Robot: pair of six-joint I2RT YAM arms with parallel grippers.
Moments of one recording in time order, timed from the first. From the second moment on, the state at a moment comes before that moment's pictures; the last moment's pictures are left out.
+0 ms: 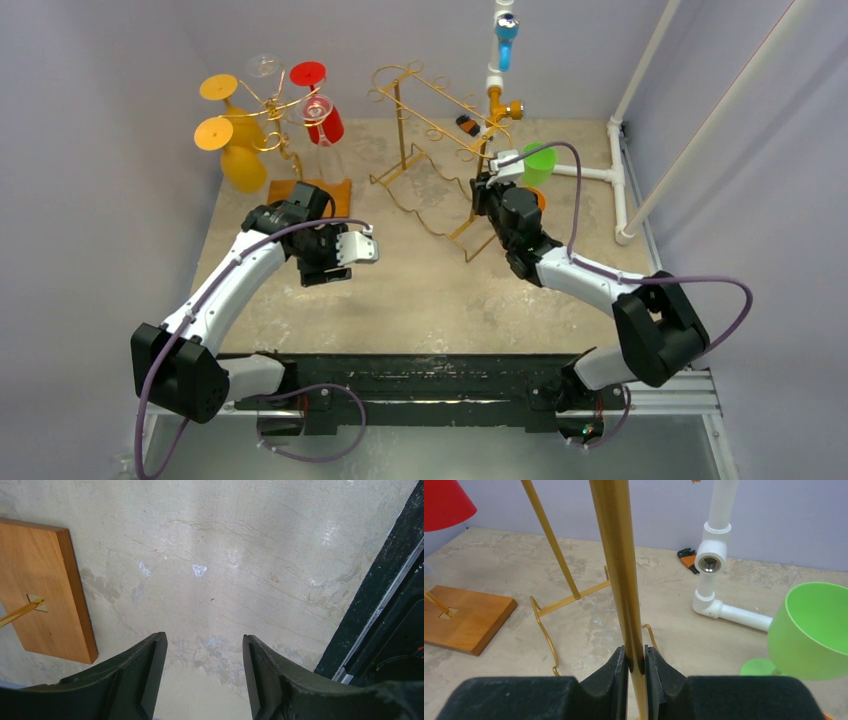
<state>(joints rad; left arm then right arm) -0.34 1.25 1.07 -1.07 0.18 1.08 0.56 1.46 0.79 0.61 0.30 0.10</state>
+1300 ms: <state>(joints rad) -0.34 1.36 1.44 -1.11 0.29 0.99 0.34 0.98 0.94 -0.32 0.44 0.49</state>
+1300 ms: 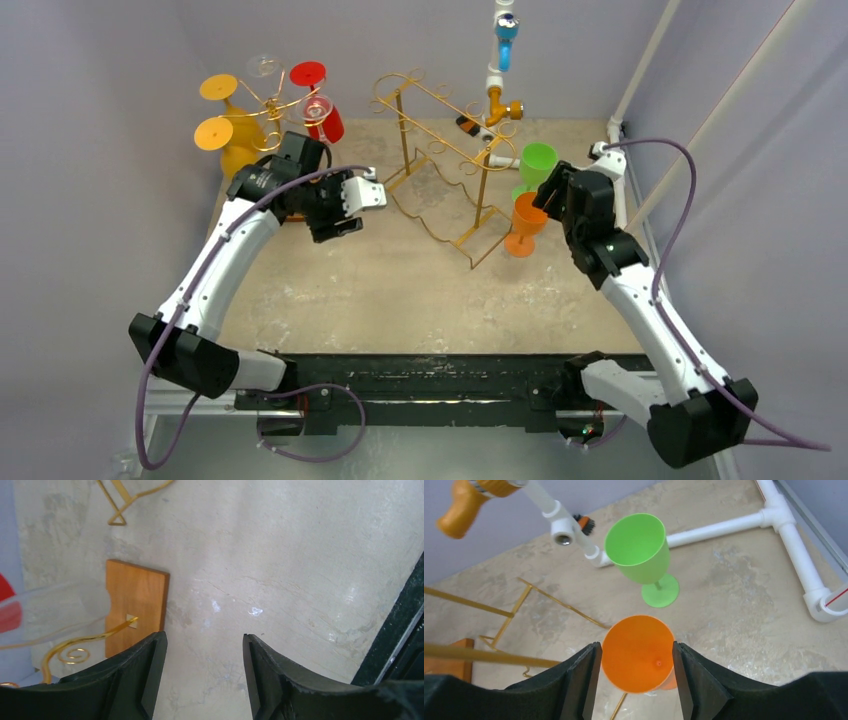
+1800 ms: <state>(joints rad) -0.41 1.56 1.91 -1.11 0.37 1.06 0.11 1.47 1.26 -0.33 0.29 0.52</state>
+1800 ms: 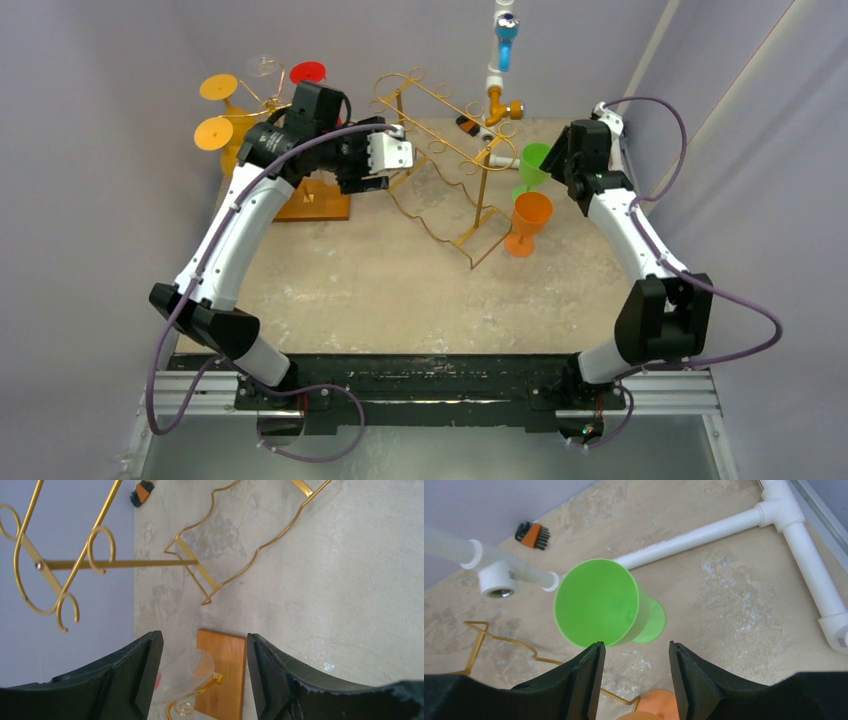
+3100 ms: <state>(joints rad) -0.54 1.77 2.03 -0.87 0.30 1.31 0.06 1.46 1.28 -0.27 0.25 0.47</state>
